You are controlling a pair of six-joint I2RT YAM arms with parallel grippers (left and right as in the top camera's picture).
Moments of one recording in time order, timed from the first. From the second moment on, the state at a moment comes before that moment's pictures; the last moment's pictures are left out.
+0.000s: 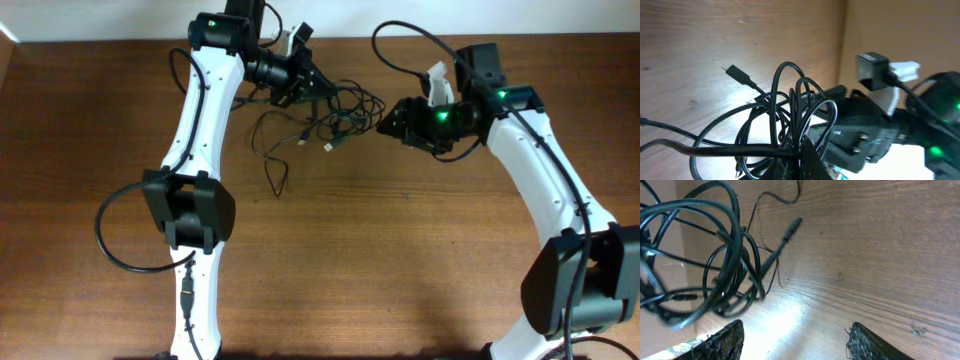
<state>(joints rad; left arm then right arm) -0.18 2.41 2.53 -1.40 1.02 -0.29 0.15 1.83 1.55 -0.83 -0.63 0.39</state>
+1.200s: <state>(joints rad) -0.13 2.41 2.53 -1.42 0.91 -0.30 0.02 1.75 1.55 -0.97 -0.43 0.37</state>
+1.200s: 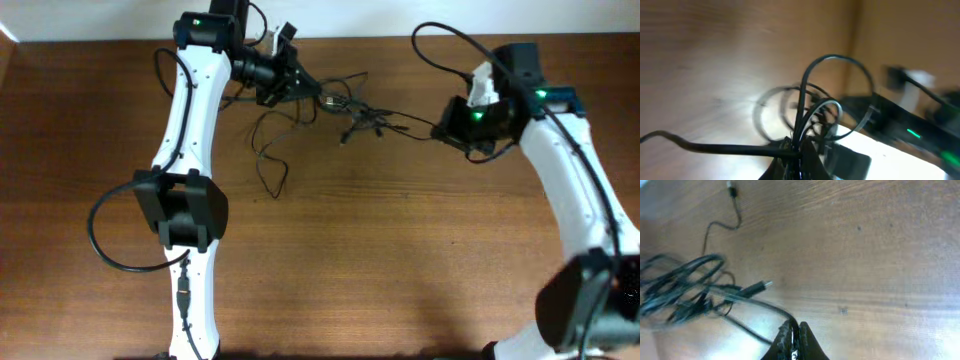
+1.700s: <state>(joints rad) -0.07 2.41 2.53 -1.42 0.50 -0.30 -0.11 1.56 1.55 -1.17 -0.27 0.34</state>
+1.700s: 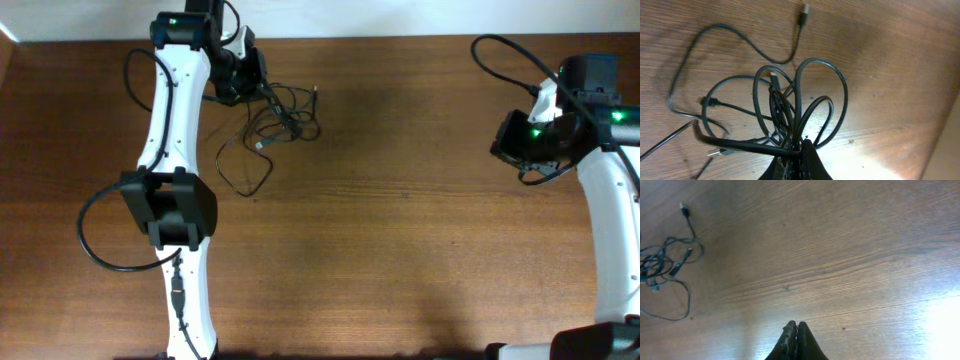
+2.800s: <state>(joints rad) -0.13 2.38 2.53 -1.42 1.48 -0.28 0.12 1.74 1.55 -0.77 -0.39 0.39</state>
